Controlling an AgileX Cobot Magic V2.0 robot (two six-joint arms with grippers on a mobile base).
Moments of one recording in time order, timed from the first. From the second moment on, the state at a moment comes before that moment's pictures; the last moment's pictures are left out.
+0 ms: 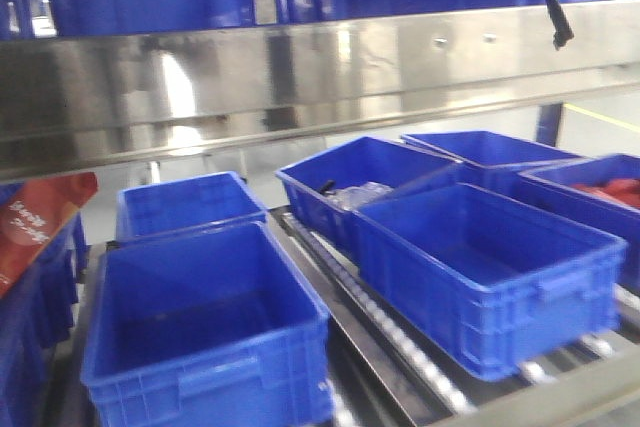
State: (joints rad) left arm -0.12 1.79 -2.23 -0.23 1.24 -0.03; right arm 0.56 1.85 -2.32 -0.02 1.25 0.20
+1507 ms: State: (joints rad) left arm -0.12 1.79 -2.23 -0.23 1.24 -0.03; right arm 0.56 1.85 -2.32 -0.01 1.25 0.20
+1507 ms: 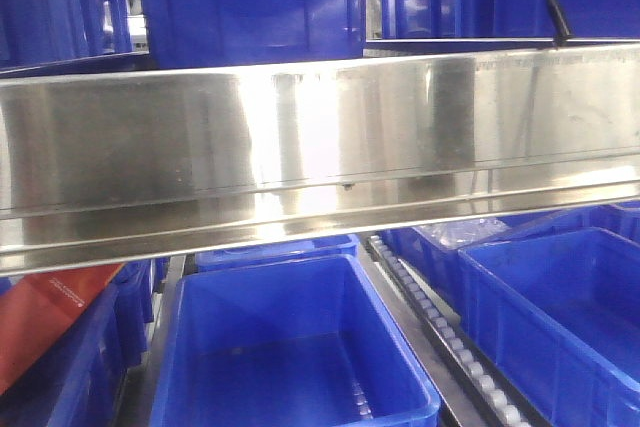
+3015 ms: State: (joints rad) left arm -0.12 1.80 -2.23 -0.23 1.27 -0.11; right arm 0.51 1.95 -2.32 0.04 1.16 0.14
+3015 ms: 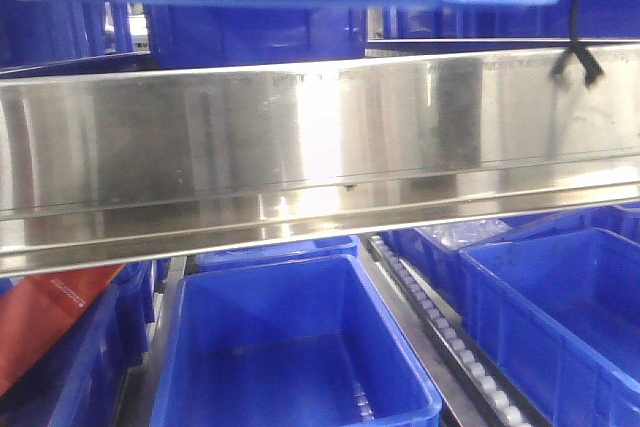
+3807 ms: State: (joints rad) left arm -0.16 1.84 -2.23 -0.23 1.24 -0.12; right arm 0.49 1.94 -2.33 0.07 1.12 0.11
